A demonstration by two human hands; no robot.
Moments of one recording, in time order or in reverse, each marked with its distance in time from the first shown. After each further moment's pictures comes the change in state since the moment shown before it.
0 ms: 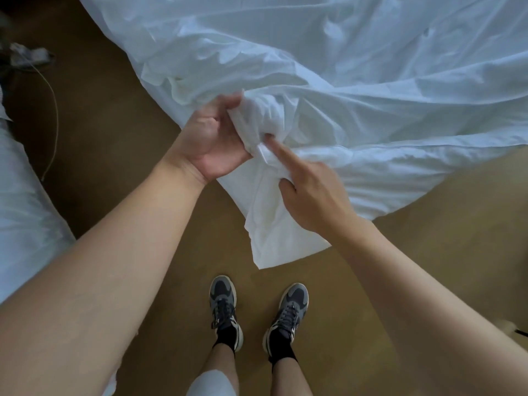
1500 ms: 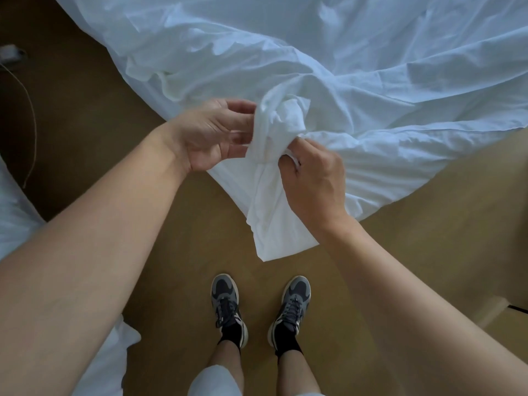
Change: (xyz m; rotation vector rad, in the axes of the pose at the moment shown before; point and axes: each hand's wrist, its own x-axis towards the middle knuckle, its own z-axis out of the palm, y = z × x) left_hand 0.009 0.022 -0.019 0.564 0.120 -0.127; right_hand 0.014 -0.012 0.029 0.080 0.442 0.152
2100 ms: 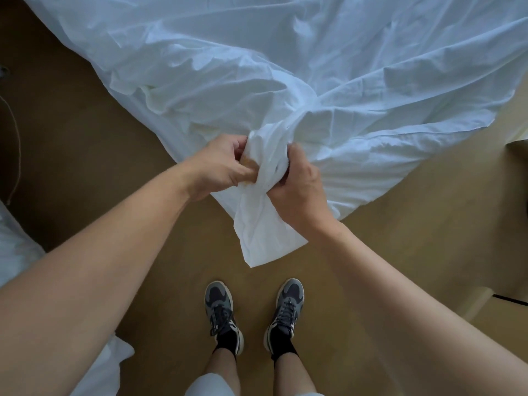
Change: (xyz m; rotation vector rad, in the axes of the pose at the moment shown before) left_hand -0.005 -0.028 0.032 0.444 -0.057 0.094; right_hand -0.013 0.018 -0.006 0.195 -0.159 0.179
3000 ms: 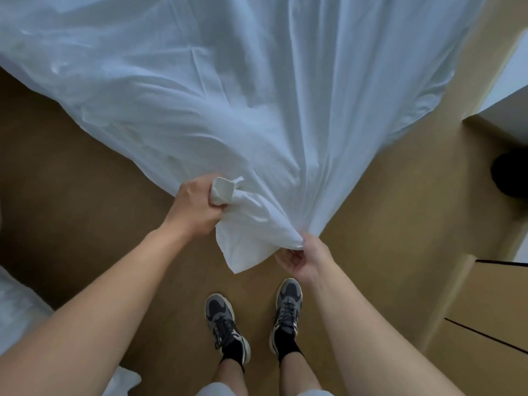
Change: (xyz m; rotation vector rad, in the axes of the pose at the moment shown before) left_hand -0.015 -0.048 0.034 0.514 0.323 0.235; right_hand -0.100 0.076 -0.018 1.072 0.231 1.388
